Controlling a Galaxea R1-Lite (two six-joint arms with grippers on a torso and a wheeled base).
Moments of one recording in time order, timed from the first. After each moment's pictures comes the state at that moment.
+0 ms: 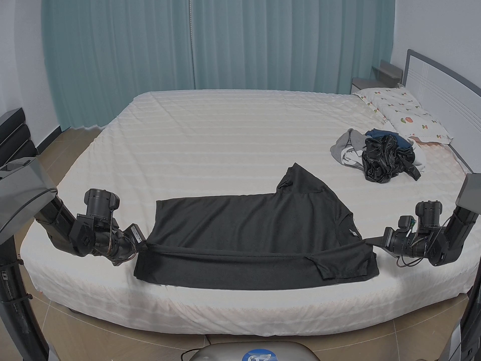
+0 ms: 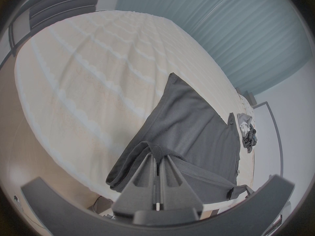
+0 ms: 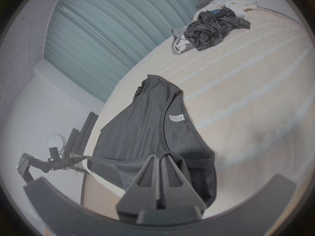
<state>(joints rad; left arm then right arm) -0.06 2.14 -0.85 -0.43 -0.18 -0.72 -0.11 2.22 -0.64 -0.93 0.56 0.41</state>
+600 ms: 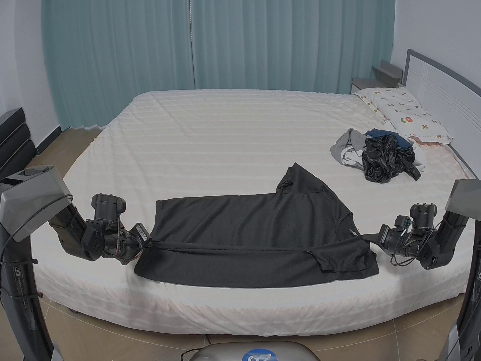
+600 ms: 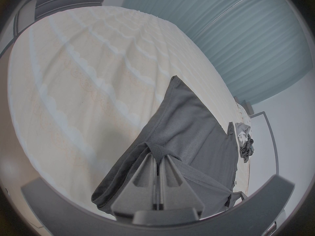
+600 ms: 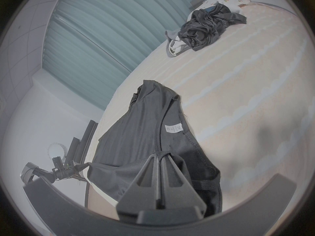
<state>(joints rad) -0.06 2.25 -0.88 -0.57 -0.18 -0.79 -0.11 2.32 -0.67 -1.09 0.53 0.52</state>
